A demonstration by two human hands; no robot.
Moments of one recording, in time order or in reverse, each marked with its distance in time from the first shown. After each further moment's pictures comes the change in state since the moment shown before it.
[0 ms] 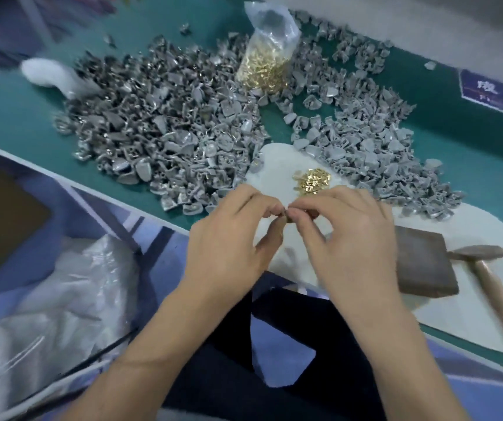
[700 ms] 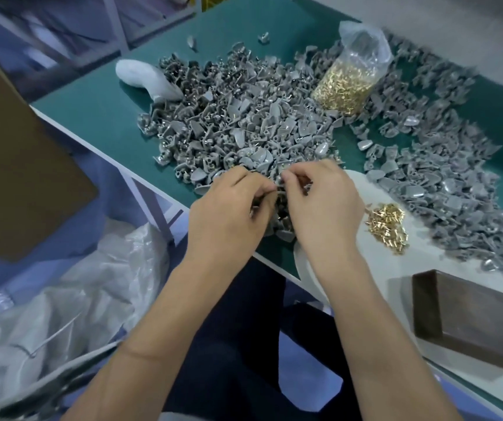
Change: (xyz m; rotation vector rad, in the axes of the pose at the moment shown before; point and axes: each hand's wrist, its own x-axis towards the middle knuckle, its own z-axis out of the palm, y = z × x) left_hand 0.034 -0.081 -0.049 0.088 0.119 -0.230; right_hand 0.091 -0.070 0.107 0.080 -0.043 0.116
